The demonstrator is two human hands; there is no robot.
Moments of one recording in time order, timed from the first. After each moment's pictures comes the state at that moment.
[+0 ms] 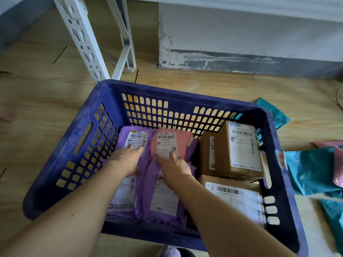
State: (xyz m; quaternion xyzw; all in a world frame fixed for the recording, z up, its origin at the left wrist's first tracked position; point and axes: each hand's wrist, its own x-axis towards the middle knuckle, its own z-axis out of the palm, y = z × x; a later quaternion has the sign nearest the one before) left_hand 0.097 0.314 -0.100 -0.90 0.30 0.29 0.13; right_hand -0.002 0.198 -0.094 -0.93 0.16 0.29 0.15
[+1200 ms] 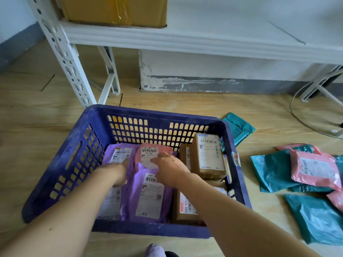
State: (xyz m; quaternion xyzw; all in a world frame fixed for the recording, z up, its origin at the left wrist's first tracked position) left_hand 0.063 0.305 -0.030 -0.88 0.28 0.37 0.13; right_hand -0.036 0.171 -0.021 -0.96 0.13 0.18 0.20
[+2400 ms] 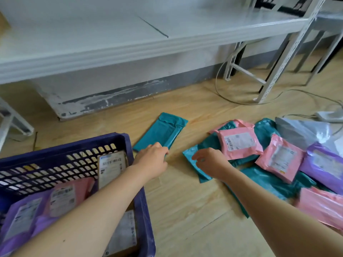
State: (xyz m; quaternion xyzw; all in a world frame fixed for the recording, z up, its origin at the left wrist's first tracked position) left_hand -0.120 -0.003 0.021 -0.80 0.57 0.16 -0.01; right_hand -0.279 -0.103 0.010 -0.85 0.45 0.03 0.29
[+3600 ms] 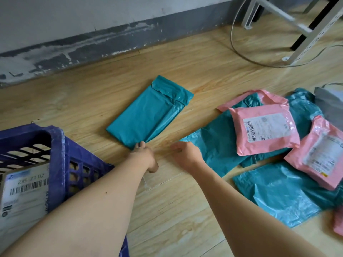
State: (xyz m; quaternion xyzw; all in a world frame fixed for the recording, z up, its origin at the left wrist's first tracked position) left_hand -0.068 -0.139 -0.190 -0.83 0.37 0.35 0.23; right_hand -0.186 -0.194 -0.169 -0.75 0.50 0.06 0.42
